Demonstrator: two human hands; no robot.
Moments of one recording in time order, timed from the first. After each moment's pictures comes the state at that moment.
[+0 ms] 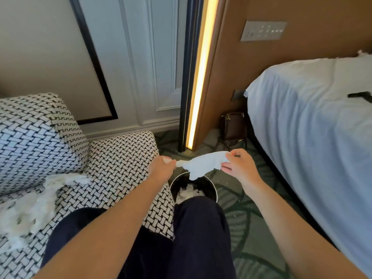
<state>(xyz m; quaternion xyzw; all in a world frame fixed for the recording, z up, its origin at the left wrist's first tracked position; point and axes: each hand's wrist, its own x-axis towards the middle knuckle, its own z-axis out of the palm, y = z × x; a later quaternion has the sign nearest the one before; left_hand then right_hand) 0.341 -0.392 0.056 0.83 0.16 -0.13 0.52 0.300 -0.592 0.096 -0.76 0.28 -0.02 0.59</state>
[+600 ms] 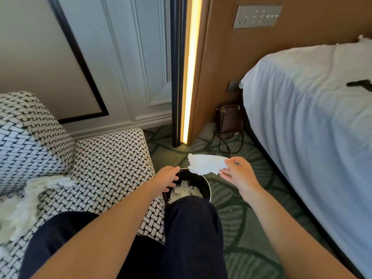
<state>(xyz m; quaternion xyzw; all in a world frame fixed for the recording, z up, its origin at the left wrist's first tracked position) 0.338 -0.432 0.045 0.75 0.17 -0.38 0.51 0.297 -0.631 0.062 -0.70 0.33 0.03 0.63</state>
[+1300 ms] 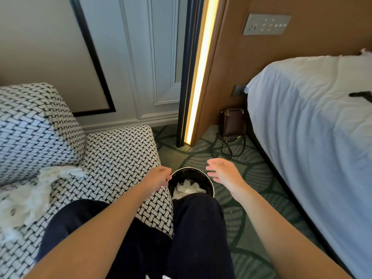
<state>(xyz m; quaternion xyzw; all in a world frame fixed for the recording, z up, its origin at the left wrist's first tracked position) 0.317 -0.377 0.048 0.78 0.15 -0.32 0.51 0.291 -0.579 0.076 -0.77 0.24 0.14 0.57</state>
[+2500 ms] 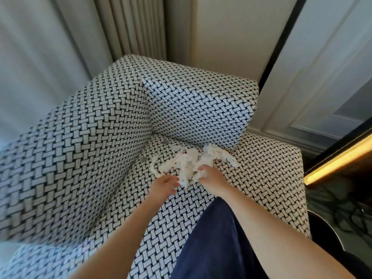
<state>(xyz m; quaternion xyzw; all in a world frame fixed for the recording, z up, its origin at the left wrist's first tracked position) 0.159 -0.029 0.021 0.65 0.42 -0.04 0.63 0.272 -0.155 0.027 -0.89 -0.24 0.31 0.23</state>
